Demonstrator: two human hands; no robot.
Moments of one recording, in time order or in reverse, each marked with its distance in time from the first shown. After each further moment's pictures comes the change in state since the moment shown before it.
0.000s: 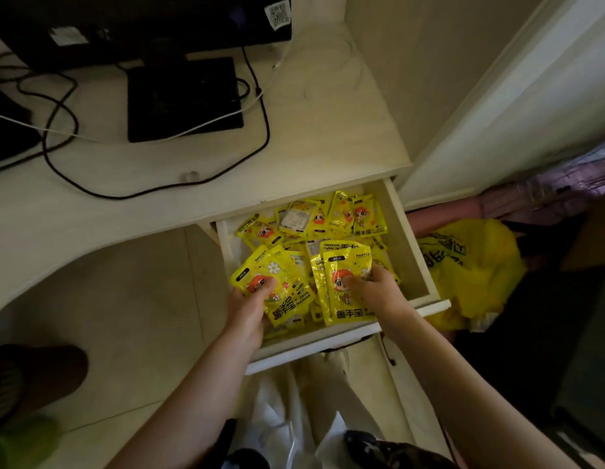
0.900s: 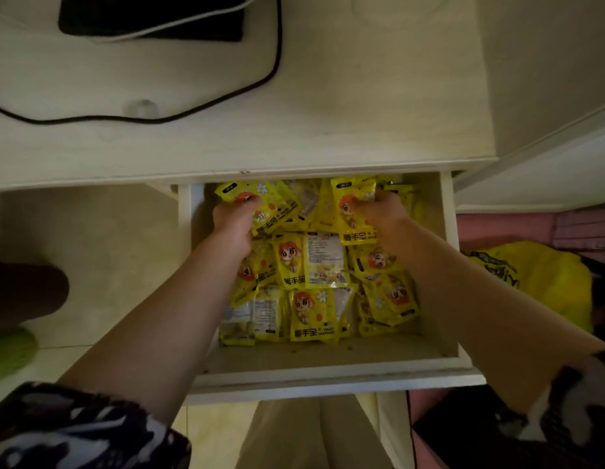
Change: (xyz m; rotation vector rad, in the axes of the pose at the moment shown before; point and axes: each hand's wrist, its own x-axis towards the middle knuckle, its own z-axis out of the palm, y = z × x) left_hand 0.166 0.041 0.077 0.079 0.393 0.009; right_hand 0.237 -0.054 0.003 -0.325 -0.031 0.004
